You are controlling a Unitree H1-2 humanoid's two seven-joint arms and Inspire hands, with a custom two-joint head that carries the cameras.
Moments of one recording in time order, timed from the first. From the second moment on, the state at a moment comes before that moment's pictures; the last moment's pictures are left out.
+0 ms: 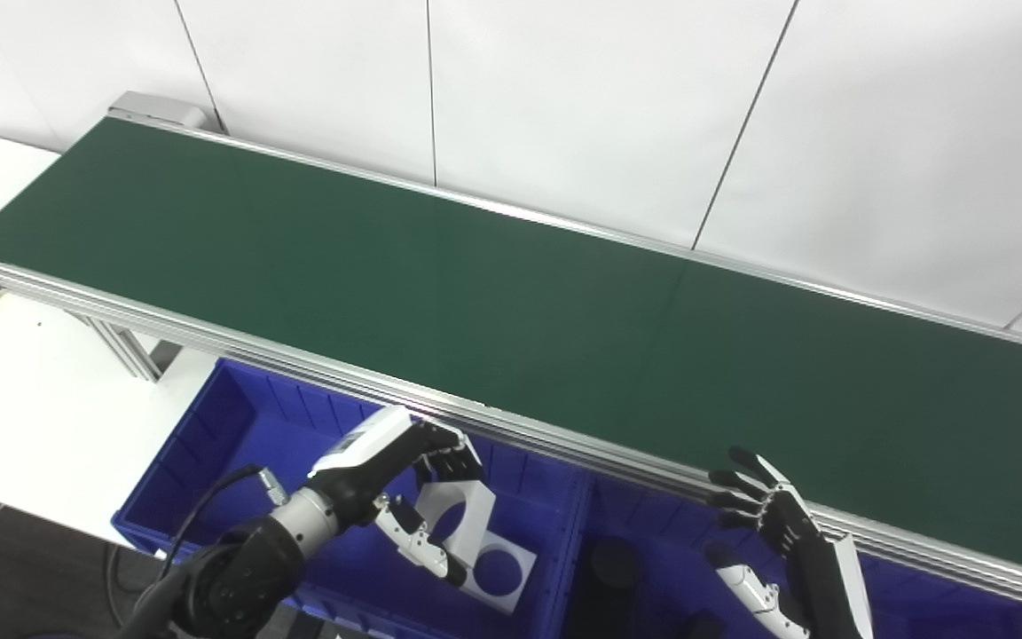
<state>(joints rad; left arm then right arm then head) 0.22 0.32 -0.20 -0.22 0.50 -0.02 -0.28 0.24 -0.15 0.17 0.00 -0.15 -0.38 0.05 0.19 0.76</state>
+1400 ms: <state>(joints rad) 0.13 0.36 -0.31 -0.22 0.80 0.17 -0.42 0.24 -0.13 0.17 0.00 -0.15 -0.38 0.05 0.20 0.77</state>
